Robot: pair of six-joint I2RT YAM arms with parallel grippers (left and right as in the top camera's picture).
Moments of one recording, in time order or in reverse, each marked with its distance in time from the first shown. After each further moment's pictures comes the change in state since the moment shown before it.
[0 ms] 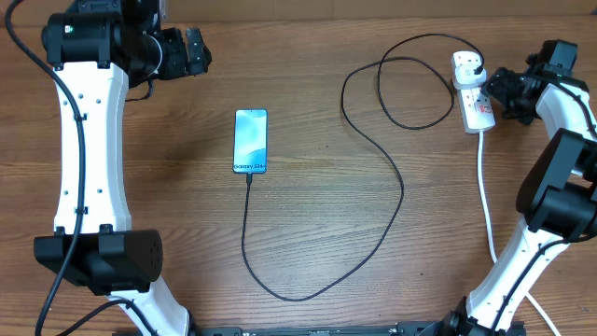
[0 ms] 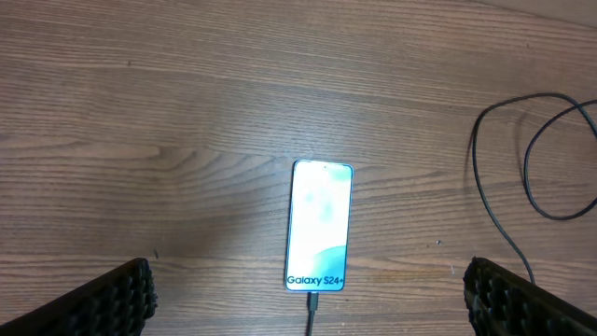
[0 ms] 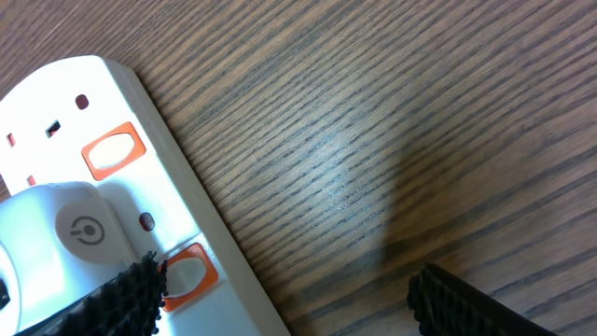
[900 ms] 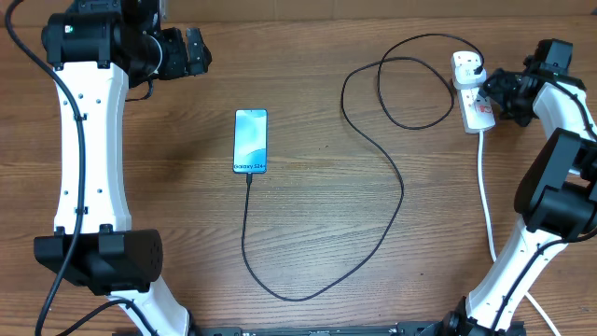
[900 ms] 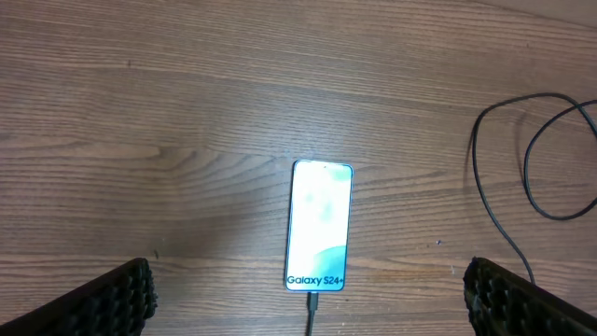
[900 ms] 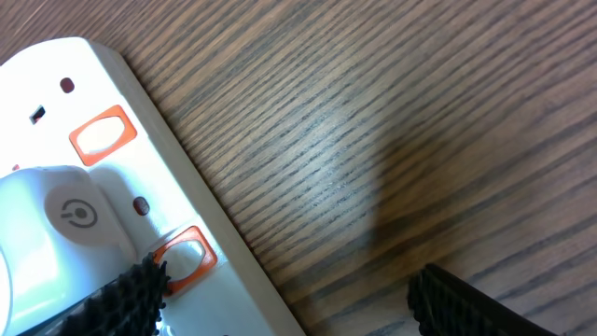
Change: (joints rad) left arm 0.000 0.000 0.000 0.000 0.000 0.000; right arm 0.016 -0.001 0.000 -0.026 0.038 0.032
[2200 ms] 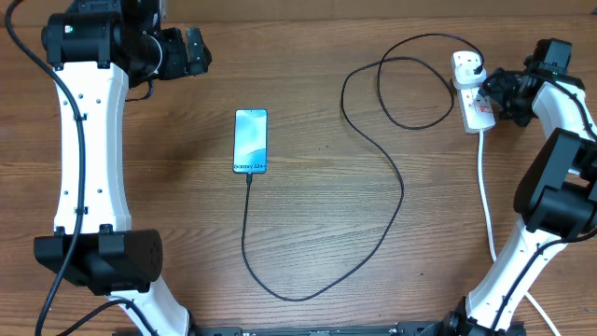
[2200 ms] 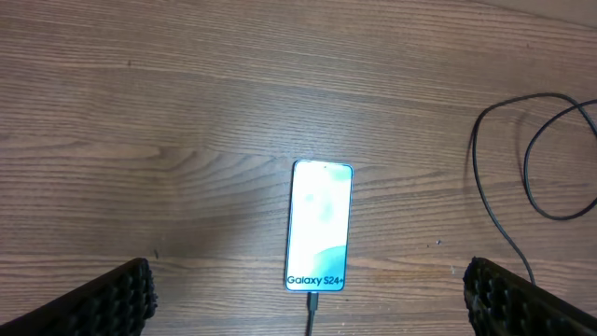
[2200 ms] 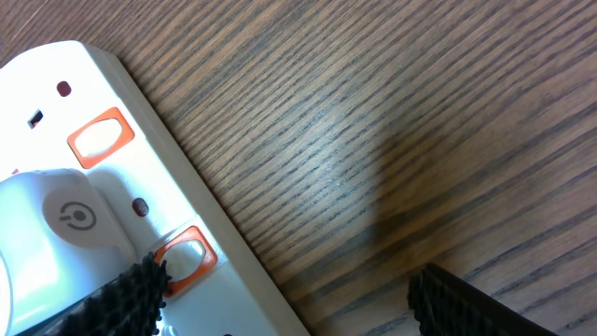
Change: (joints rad) left arm 0.000 0.000 0.000 0.000 0.000 0.000; right arm 0.003 -0.004 0.002 -0.008 0.000 0.024
